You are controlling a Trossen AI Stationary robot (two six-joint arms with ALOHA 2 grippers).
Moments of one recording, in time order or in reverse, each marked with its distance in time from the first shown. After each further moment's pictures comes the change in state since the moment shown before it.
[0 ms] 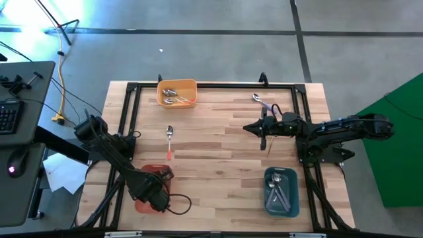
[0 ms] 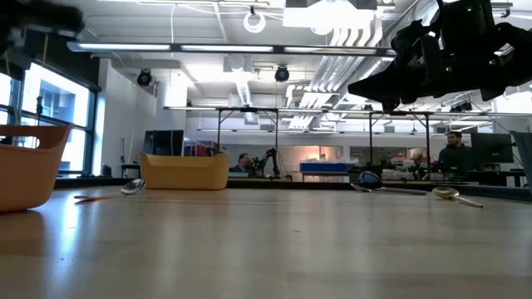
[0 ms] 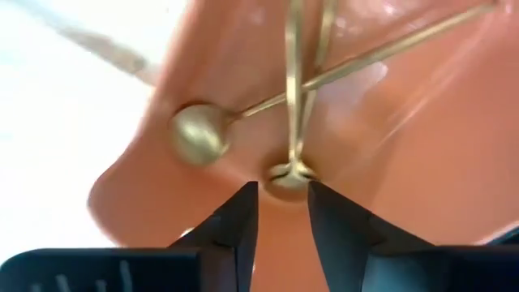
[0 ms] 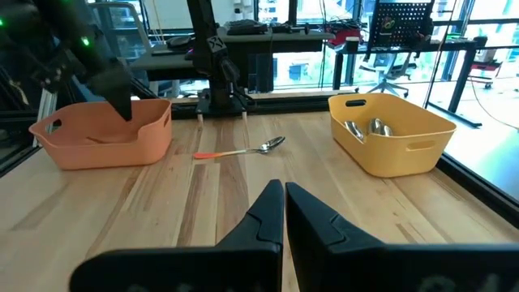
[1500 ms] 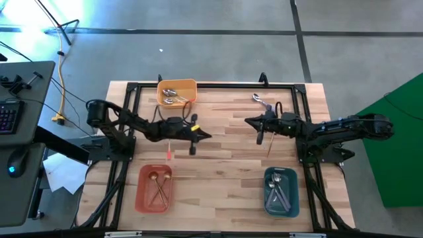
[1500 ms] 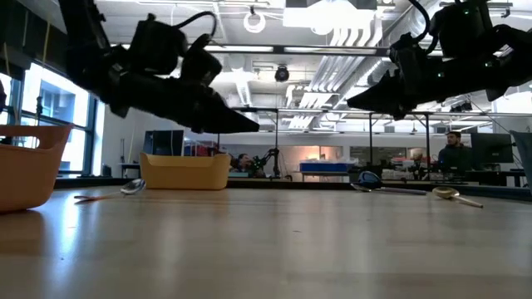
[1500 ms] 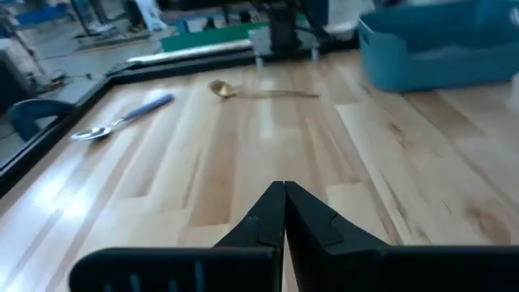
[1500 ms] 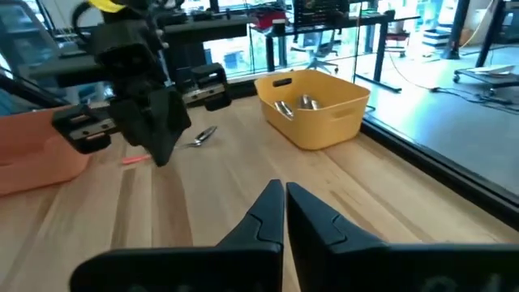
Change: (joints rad) left arm 0.883 0.000 -0.701 2.180 0.222 -0.051; right arm -0.001 0.000 0.000 -0.047 0.228 0.091
